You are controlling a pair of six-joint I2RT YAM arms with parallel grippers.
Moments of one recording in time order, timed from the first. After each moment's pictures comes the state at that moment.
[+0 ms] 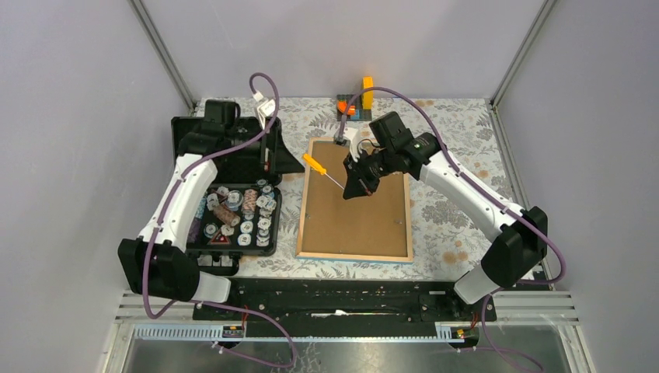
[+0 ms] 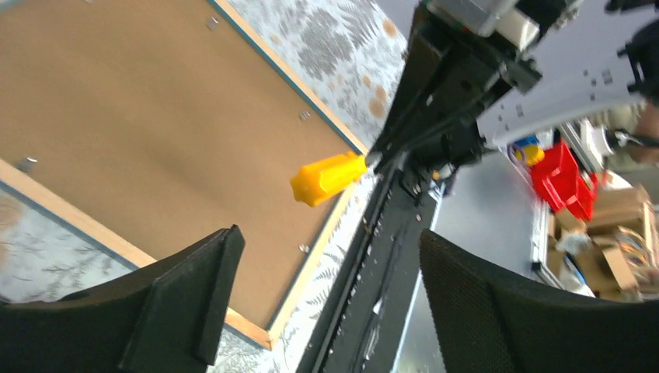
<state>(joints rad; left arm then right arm) -0.14 1.39 1.39 -0.69 1.07 -0.02 0.63 1.57 1.47 -0.81 -0.68 -0.18</state>
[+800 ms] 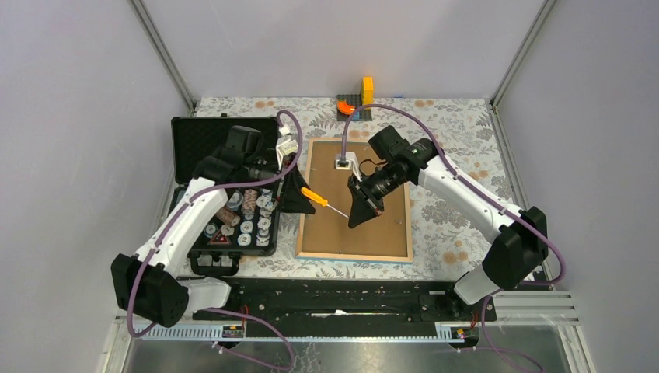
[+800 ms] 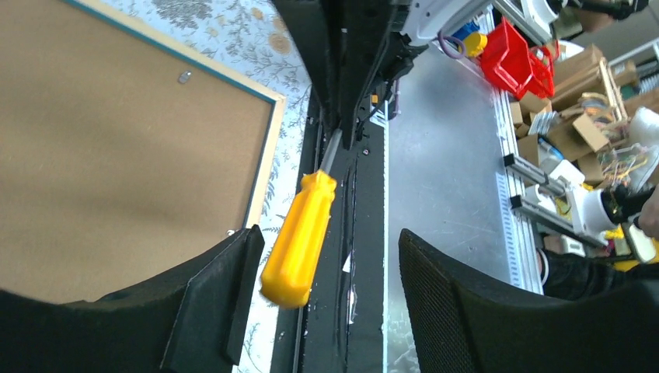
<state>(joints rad) -0.32 1.27 1.16 -0.76 1.23 0.21 0.64 1.55 1.40 -1.05 -0.97 -0.36</state>
